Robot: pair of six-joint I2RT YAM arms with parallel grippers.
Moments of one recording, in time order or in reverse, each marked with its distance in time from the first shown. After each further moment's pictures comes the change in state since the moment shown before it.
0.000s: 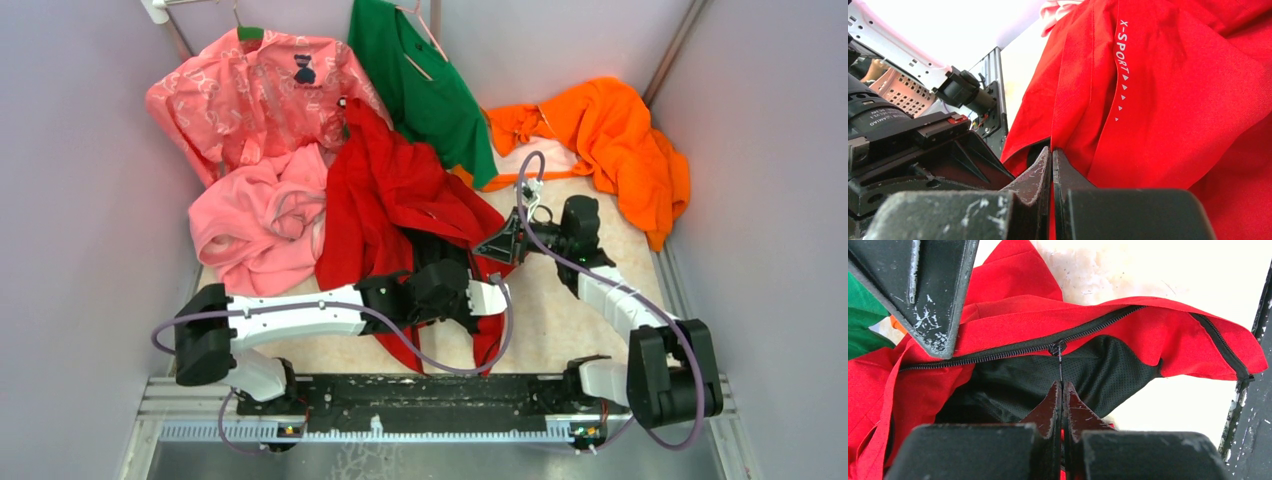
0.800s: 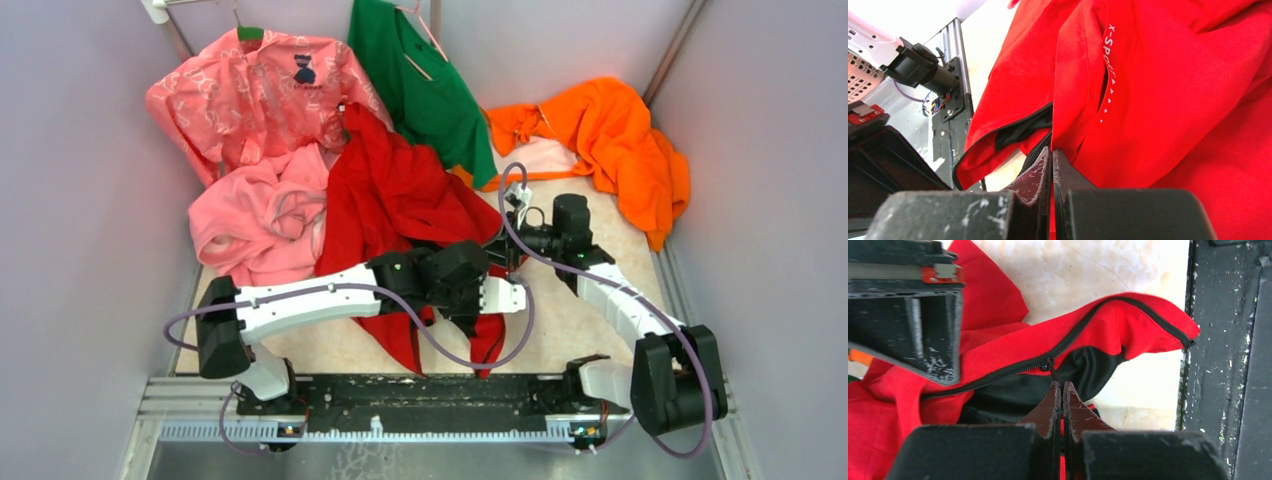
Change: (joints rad) left arm 0.012 0.093 0.312 -0.391 0.195 0.043; right arm 0.051 -0.029 0.062 -0.316 0.137 -0.314
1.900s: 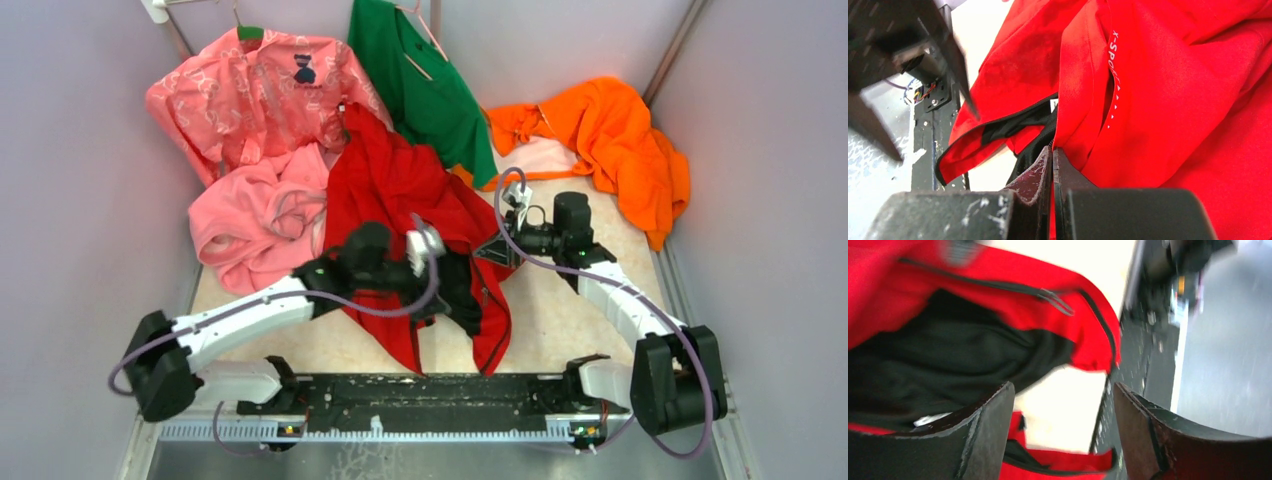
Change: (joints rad) left arm 0.247 -0.284 -0.459 0.380 0.428 -0.453; right arm 0.002 -0.001 0.013 -0.040 -0.004 -0.103
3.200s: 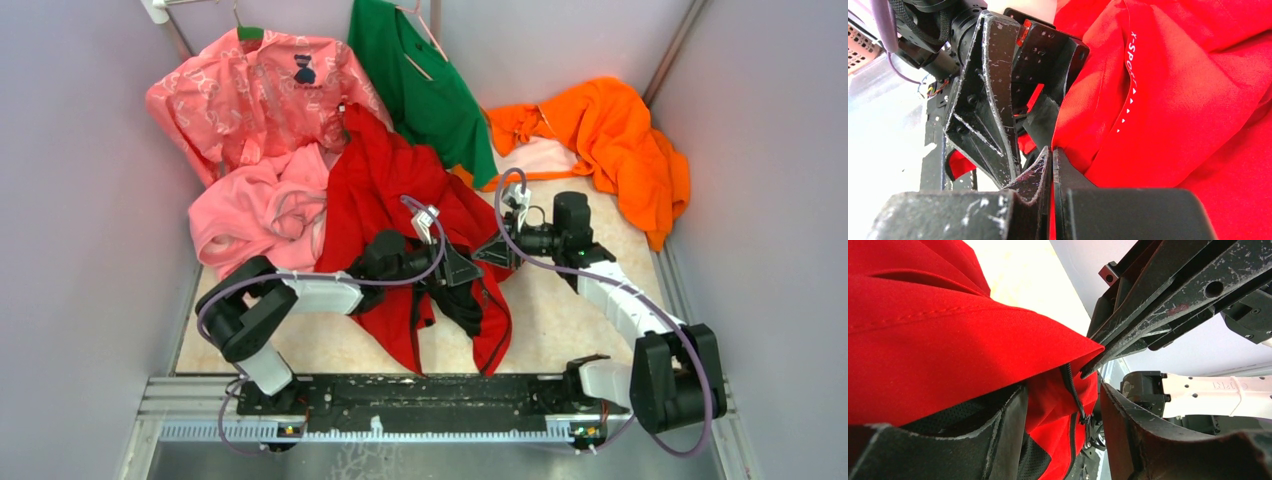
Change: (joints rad) left arm 0.153 0.363 -0.237 1.070 -0.031 -0.909; right arm 0.000 0.006 0.006 0.002 -0.068 -0.022
